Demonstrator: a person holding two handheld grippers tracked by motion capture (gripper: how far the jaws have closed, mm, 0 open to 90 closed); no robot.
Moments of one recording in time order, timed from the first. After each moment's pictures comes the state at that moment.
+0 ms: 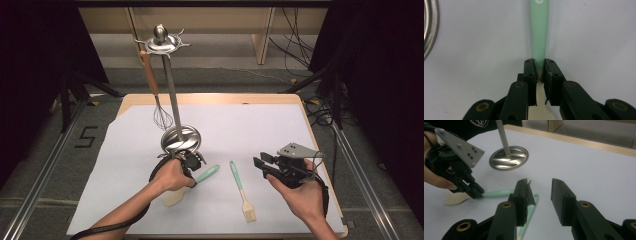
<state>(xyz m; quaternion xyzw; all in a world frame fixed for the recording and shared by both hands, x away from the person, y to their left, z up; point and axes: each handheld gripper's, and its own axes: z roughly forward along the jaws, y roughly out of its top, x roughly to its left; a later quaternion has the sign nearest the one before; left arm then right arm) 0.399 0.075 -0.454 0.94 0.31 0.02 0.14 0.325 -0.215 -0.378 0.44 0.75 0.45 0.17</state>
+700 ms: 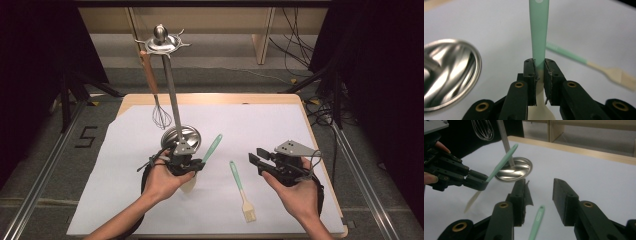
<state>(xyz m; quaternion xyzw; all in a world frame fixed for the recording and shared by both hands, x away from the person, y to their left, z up) 0.367 0.089 -0.409 0.82 0.33 0.14 0.44 0.329 -0.204 -0.372 0.43 0.73 0.49 0.19</state>
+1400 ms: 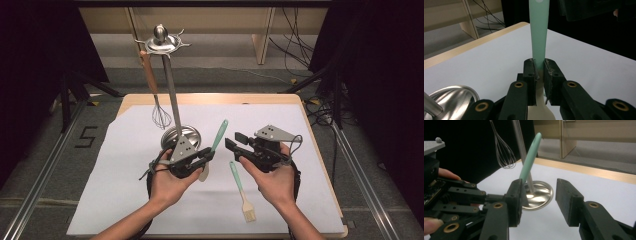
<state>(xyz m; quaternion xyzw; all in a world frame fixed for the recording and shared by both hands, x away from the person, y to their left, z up) 0.346 0.073 -0.388 0.76 0.32 0.19 0.53 0.351 -0.154 -0.349 0.40 0.71 0.55 0.17</state>
